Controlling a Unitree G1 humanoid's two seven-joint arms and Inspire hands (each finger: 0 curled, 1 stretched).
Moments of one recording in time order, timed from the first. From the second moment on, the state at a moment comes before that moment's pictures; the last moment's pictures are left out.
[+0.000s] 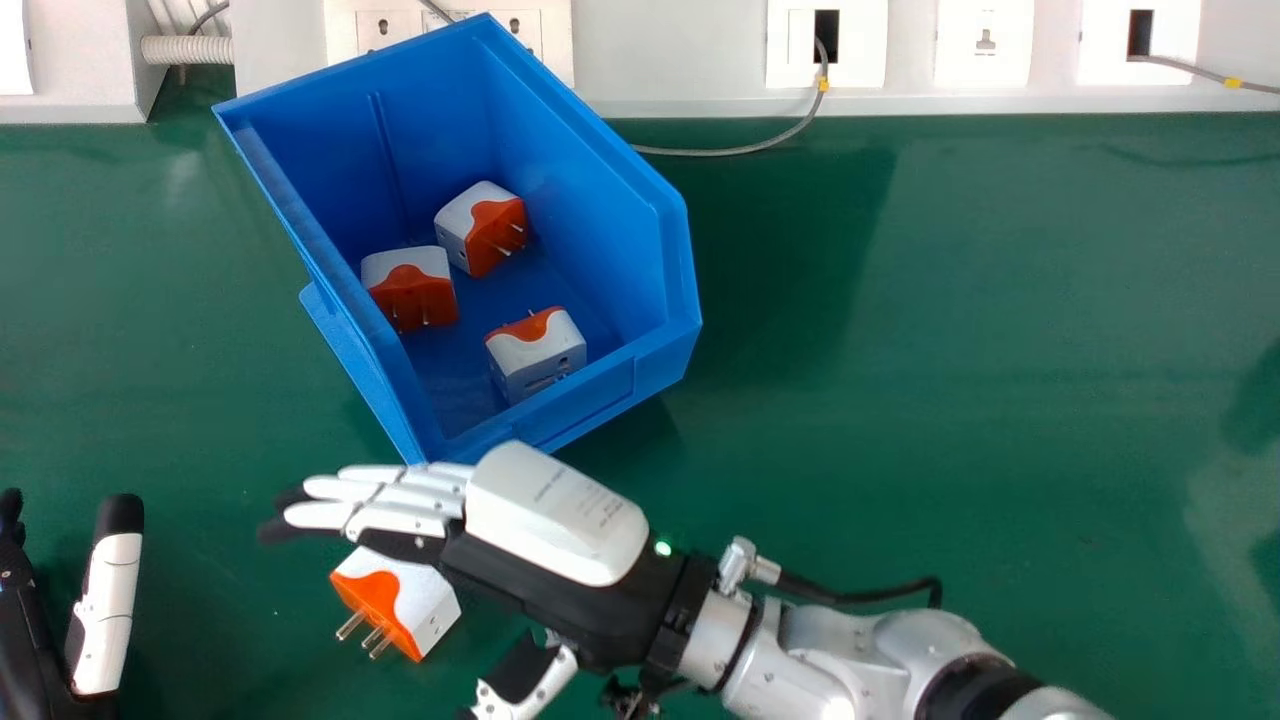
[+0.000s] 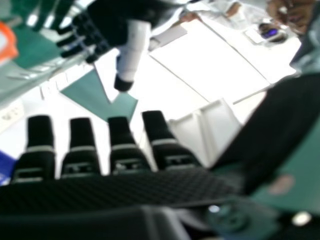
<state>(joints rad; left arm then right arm) -0.11 0.34 0.28 1.18 0.04 -0.91 0.39 -0.73 0.00 0.71 1.20 -0.88 -1.06 -0.58</state>
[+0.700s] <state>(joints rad) -0.12 0.33 0.28 1.18 0.04 -0.91 0.40 -0.77 0.09 0.75 1.26 -0.91 -0.94 -0.55</state>
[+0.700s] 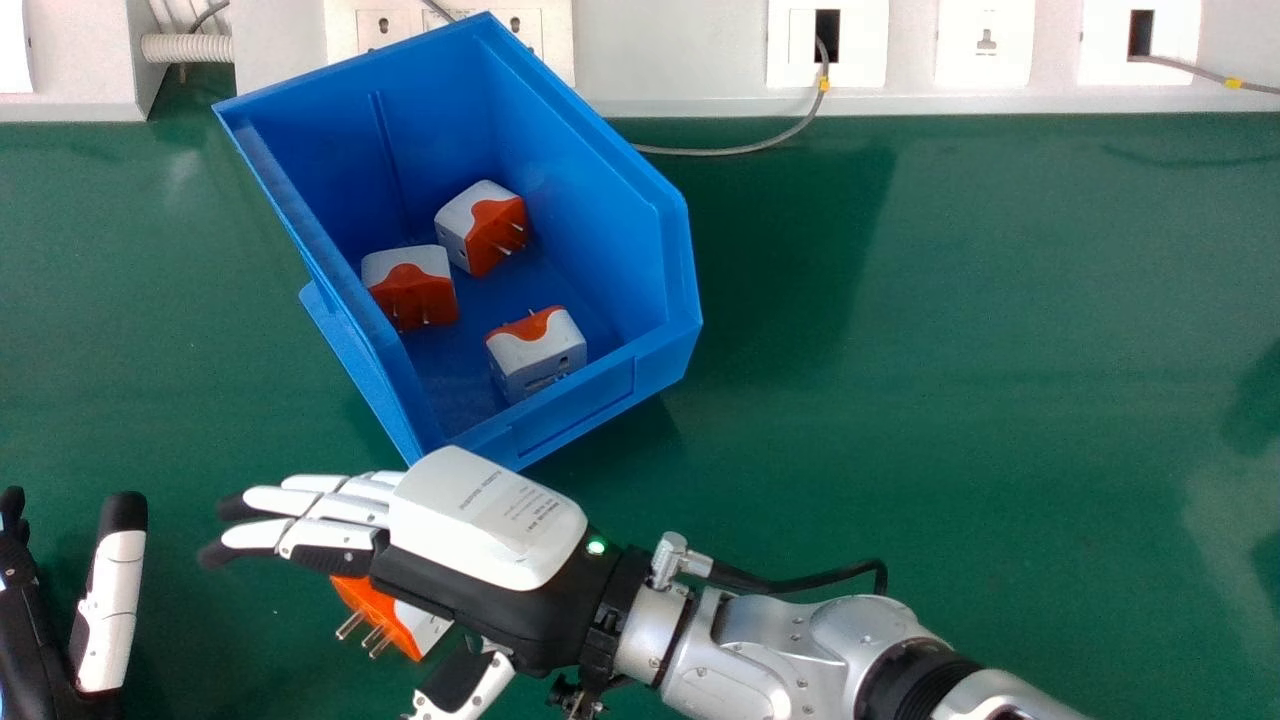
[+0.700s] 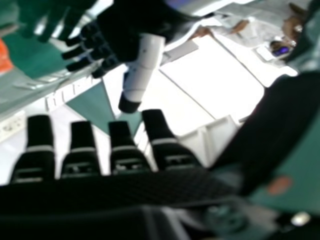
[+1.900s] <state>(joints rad) -0.12 0.33 0.28 1.18 0.04 -0.91 0.39 -0.81 0.12 0.74 1.31 -0.89 -0.77 -0.40</state>
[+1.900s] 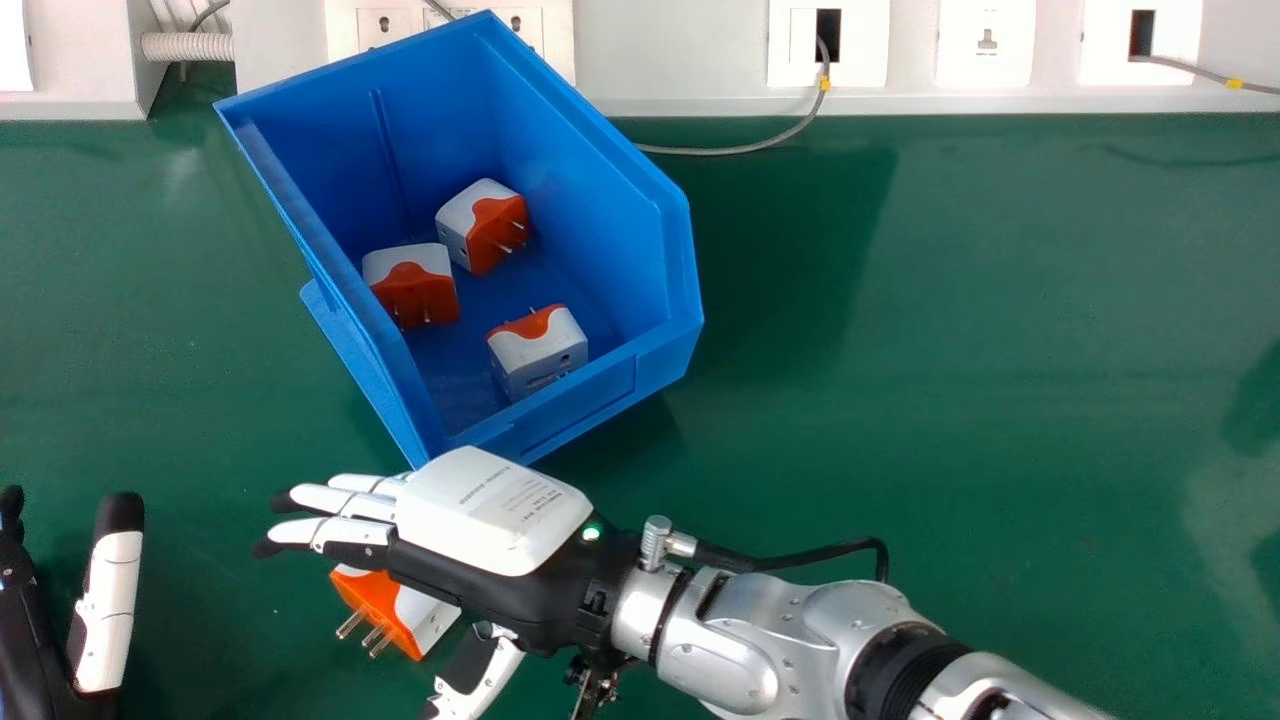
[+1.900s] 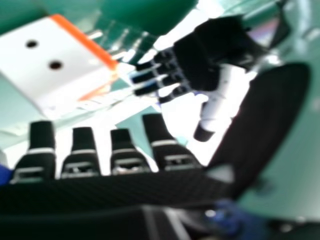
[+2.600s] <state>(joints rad) -0.12 0.33 0.28 1.18 0.04 -0.91 0.40 -0.81 0.13 0.66 1.30 -0.75 -0.66 -0.12</state>
